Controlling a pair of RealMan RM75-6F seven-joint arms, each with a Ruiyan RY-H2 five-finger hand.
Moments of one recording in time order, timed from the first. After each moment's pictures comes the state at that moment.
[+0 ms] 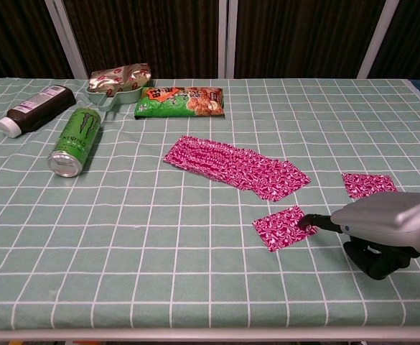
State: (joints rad) left arm -0.12 -1.14 -0.05 -1.55 1.48 1.45 -0.05; right arm 0.90 -1.42 -0.22 -1.99 -0.57 1.02 -0.81
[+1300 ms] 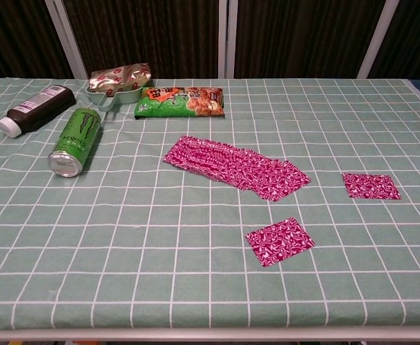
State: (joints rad) left arm -0.13 -1.14 -0.04 -1.58 1.49 1.44 -0.01; right arm 0.42 -1.22 -0.09 -1.68 -1.17 1.55 -0.46
